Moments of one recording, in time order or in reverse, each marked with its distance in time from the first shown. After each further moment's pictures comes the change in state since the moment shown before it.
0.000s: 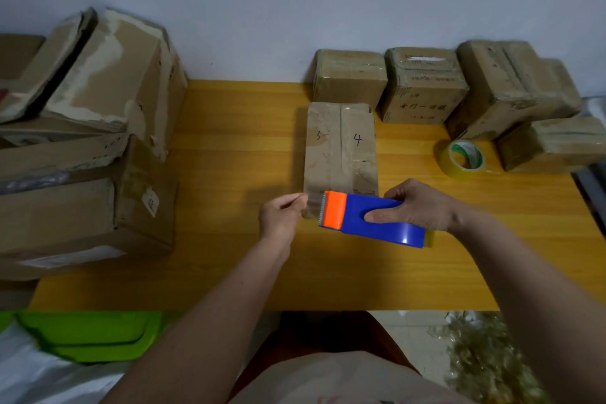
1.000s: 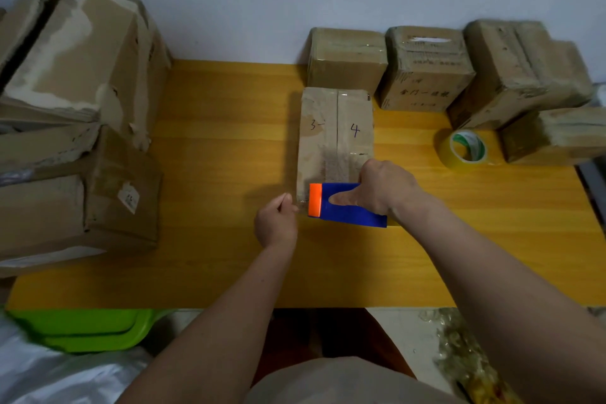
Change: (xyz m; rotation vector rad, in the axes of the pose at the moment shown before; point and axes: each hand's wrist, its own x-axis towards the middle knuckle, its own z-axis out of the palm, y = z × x) left_hand 0.025 -0.038 0.024 0.364 0.250 0.069; right_hand 0.047 -0.036 0.022 -0.611 0.265 0.201
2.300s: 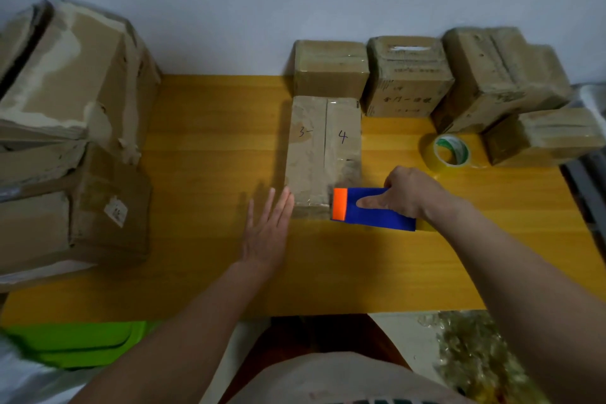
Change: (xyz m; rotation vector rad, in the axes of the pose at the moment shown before) left_hand -0.014 0.004 -0.025 1.121 -0.319 0.791; right_hand 0.003 0.069 -0.014 0.088 -0.041 0.105
